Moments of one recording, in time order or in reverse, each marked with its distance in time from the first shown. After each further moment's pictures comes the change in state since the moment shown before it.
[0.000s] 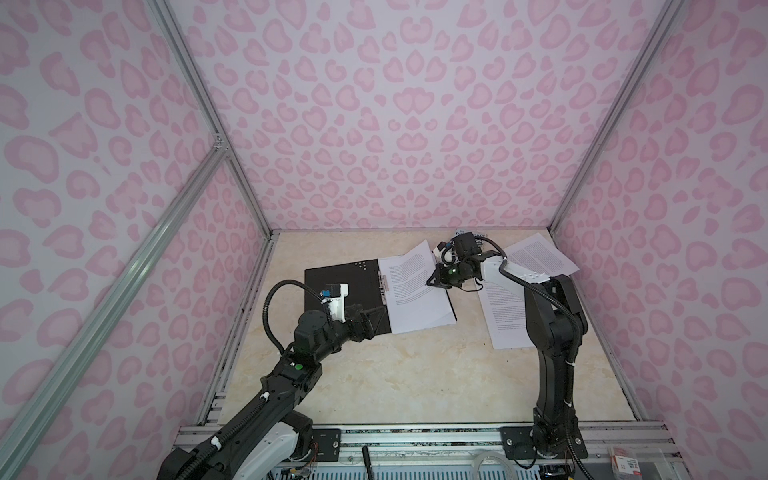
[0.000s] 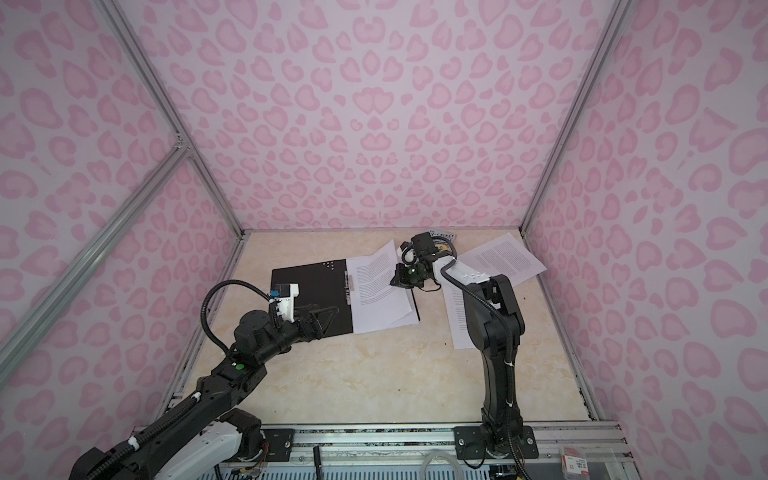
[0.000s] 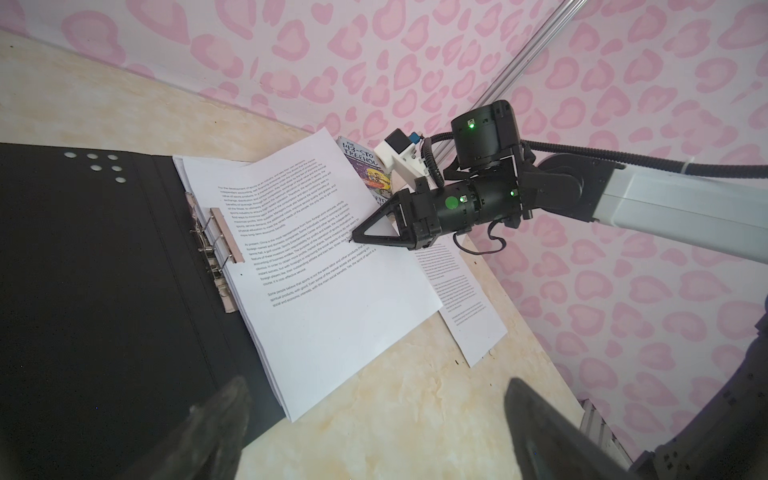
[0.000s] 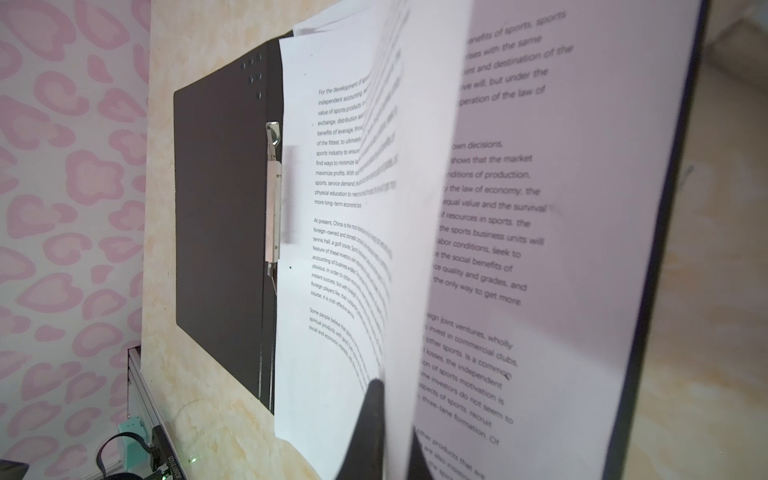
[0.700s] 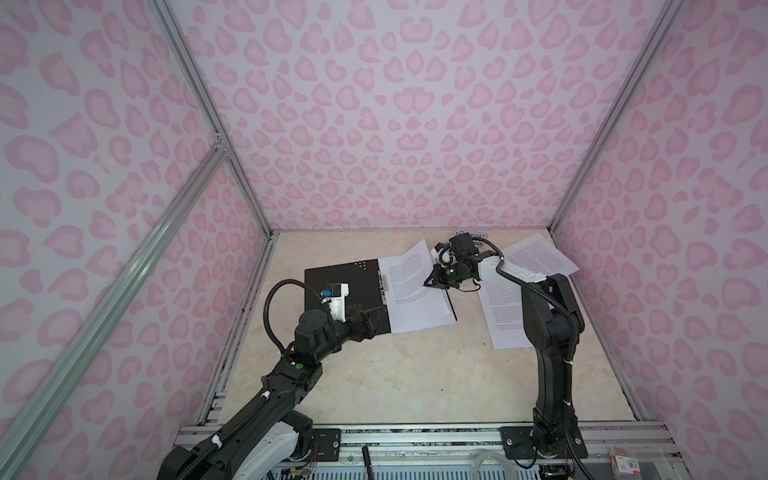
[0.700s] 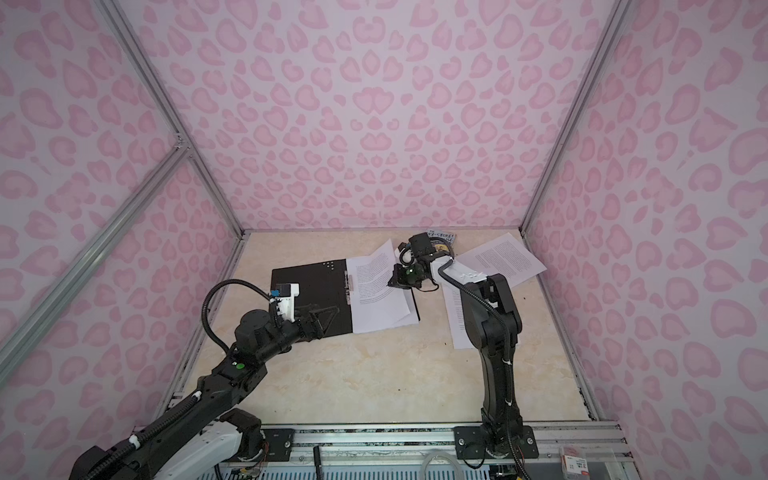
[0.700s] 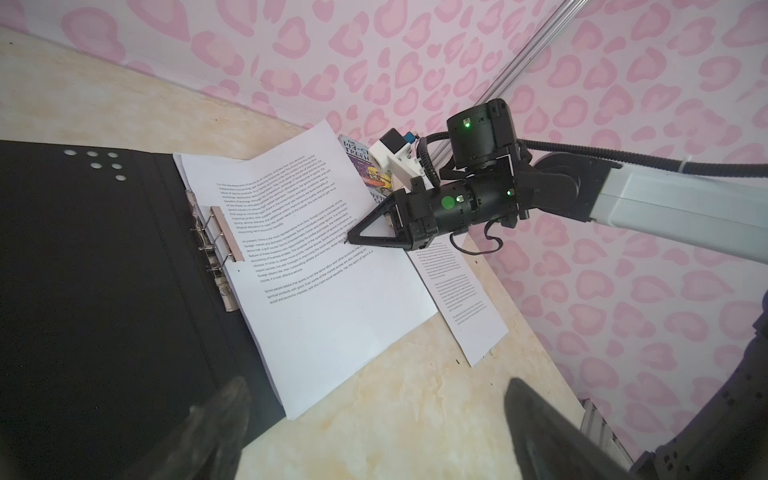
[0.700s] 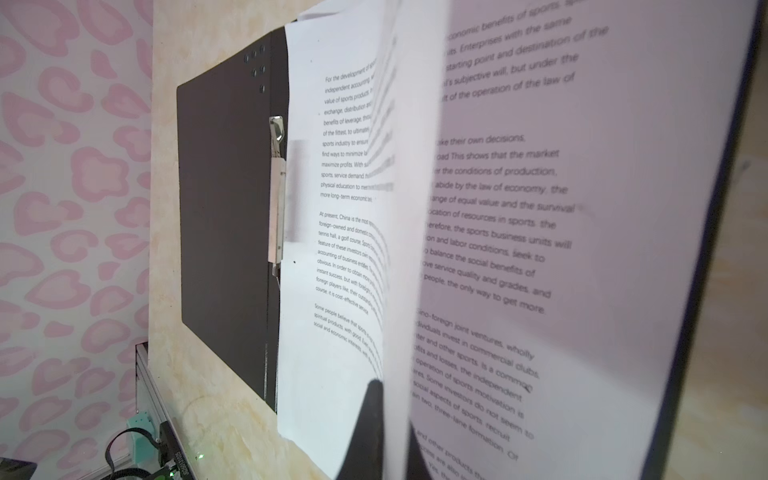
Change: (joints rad) left arm -0.003 0.008 0.002 0.000 0.000 0.000; right arm 0.015 0.022 0.012 0.000 -0.014 0.018
